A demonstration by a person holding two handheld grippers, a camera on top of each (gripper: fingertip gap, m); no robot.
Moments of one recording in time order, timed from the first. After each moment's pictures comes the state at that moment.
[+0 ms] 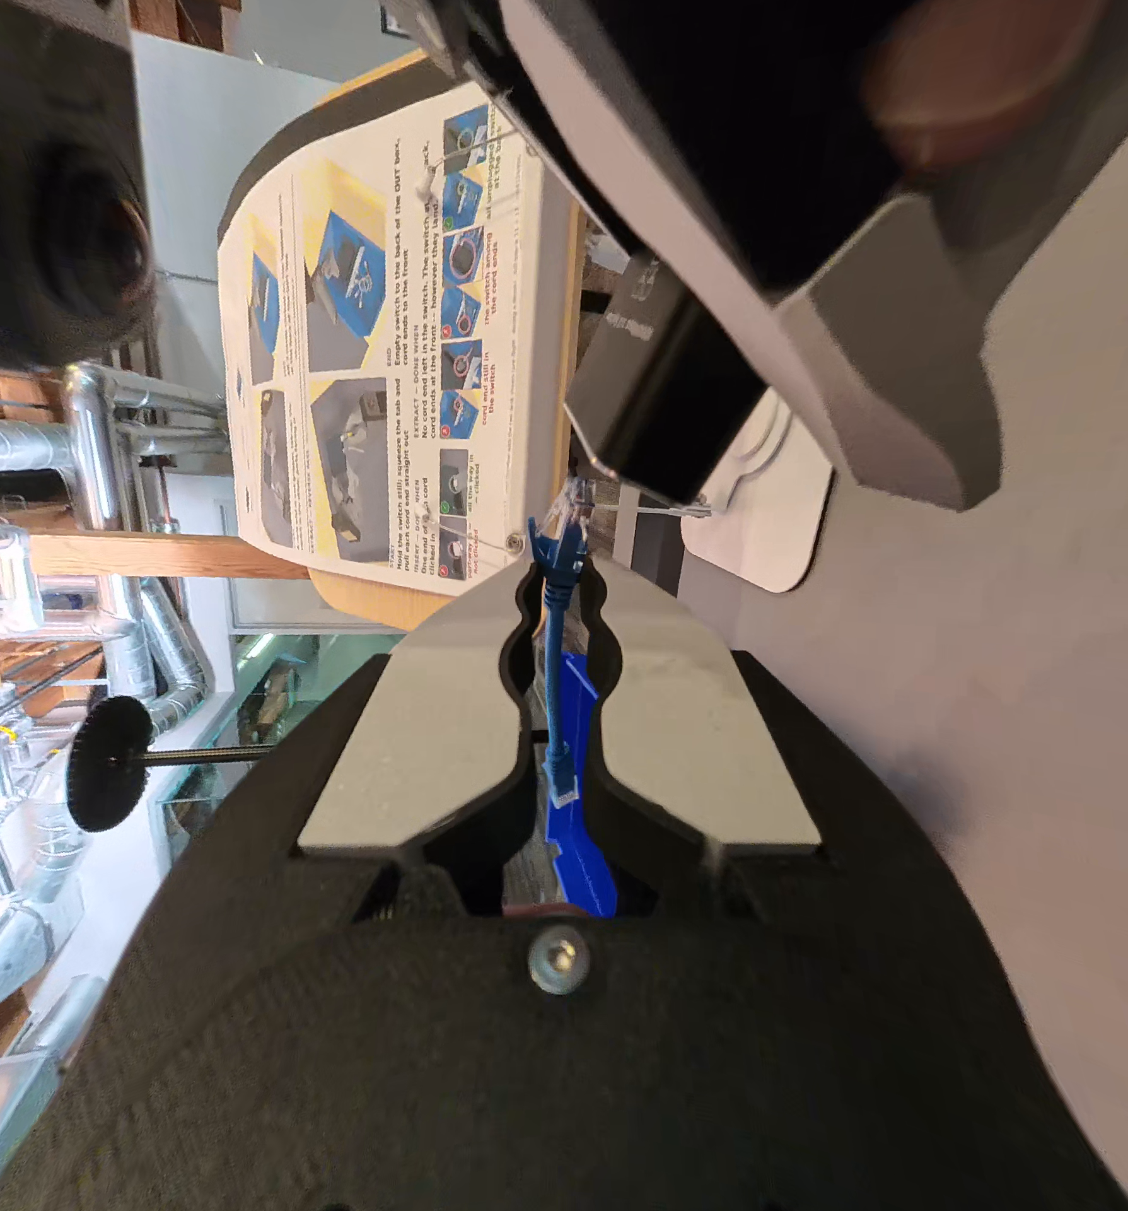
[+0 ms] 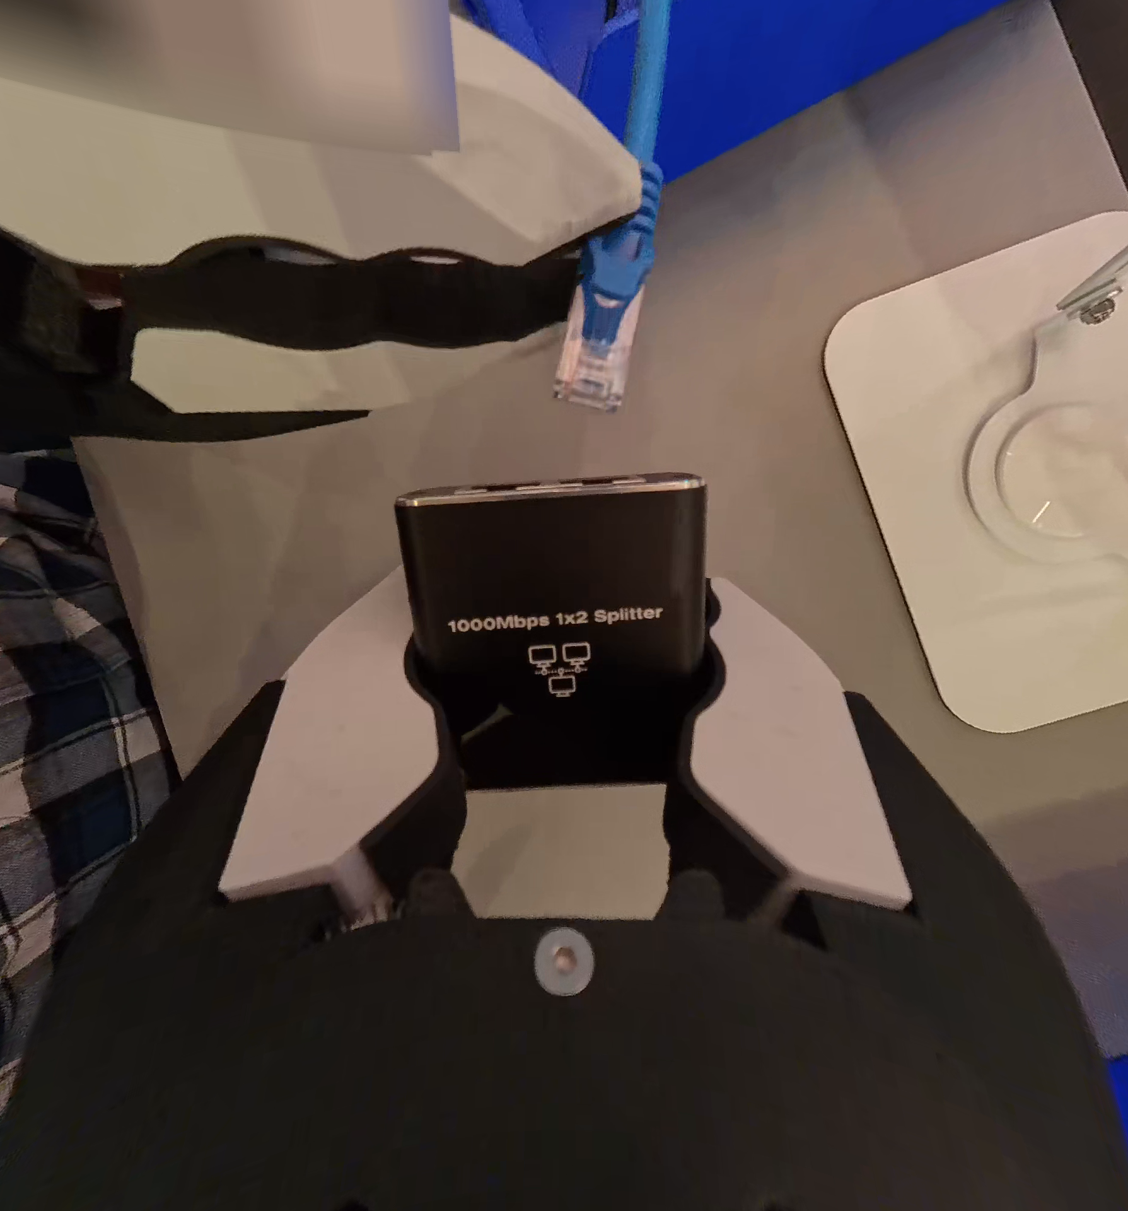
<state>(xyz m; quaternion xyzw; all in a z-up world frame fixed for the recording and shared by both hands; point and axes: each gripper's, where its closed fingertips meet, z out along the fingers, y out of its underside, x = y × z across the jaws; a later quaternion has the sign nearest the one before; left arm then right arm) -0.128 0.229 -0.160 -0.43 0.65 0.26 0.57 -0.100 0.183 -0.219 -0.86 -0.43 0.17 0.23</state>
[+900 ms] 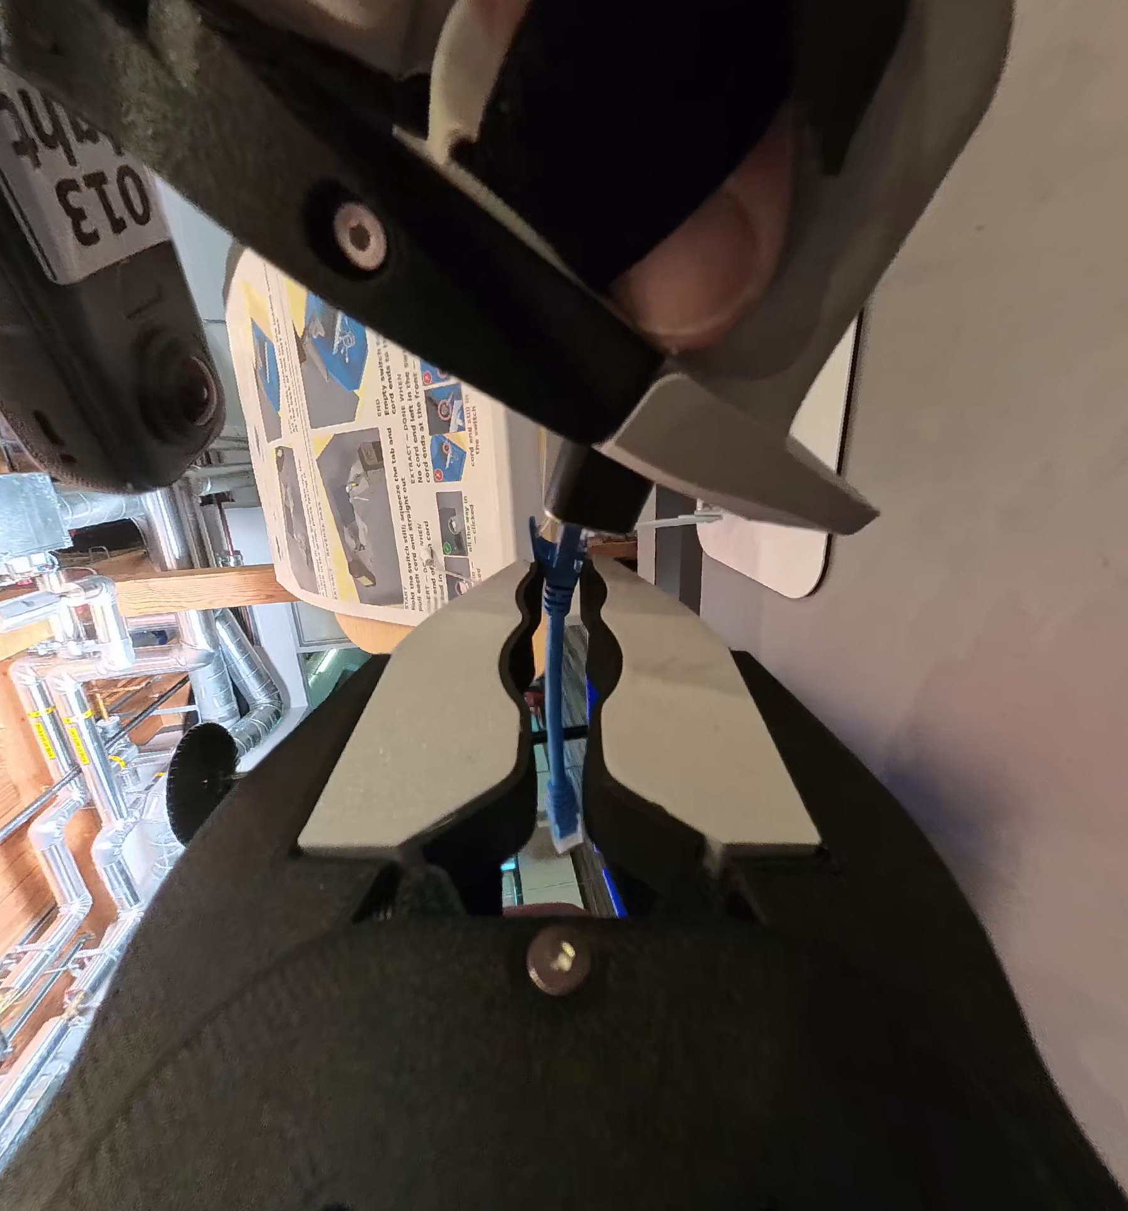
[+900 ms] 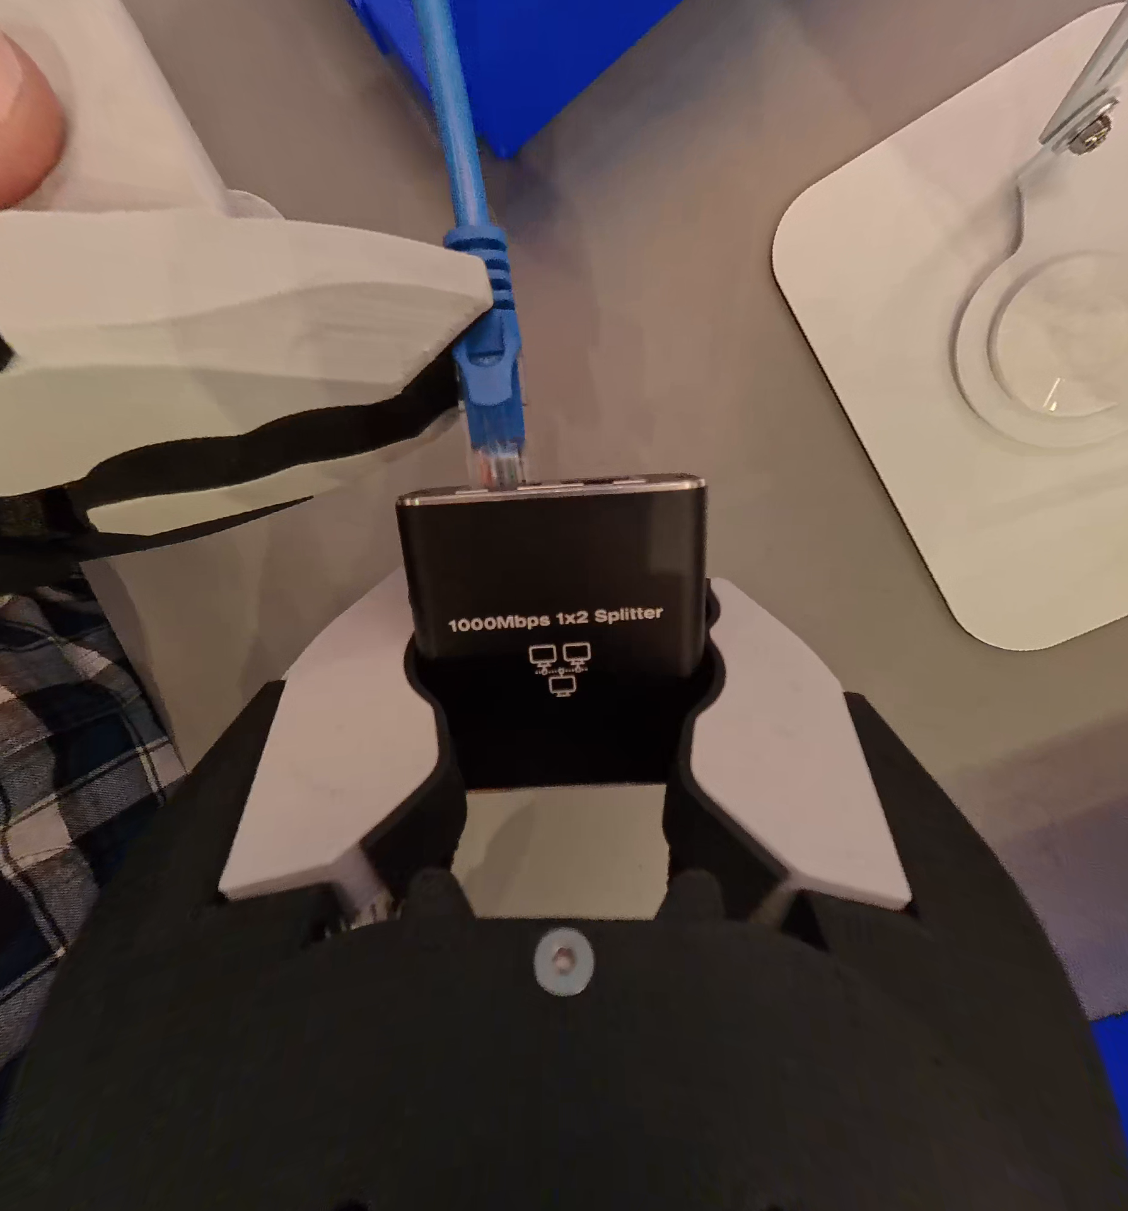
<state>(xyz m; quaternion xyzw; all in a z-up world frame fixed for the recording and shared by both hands) -0.106 0.227 -0.175 -0.38 0.67 0.31 0.56 -0.080 0.196 -0.235 -0.90 -0.35 0.18 0.20</state>
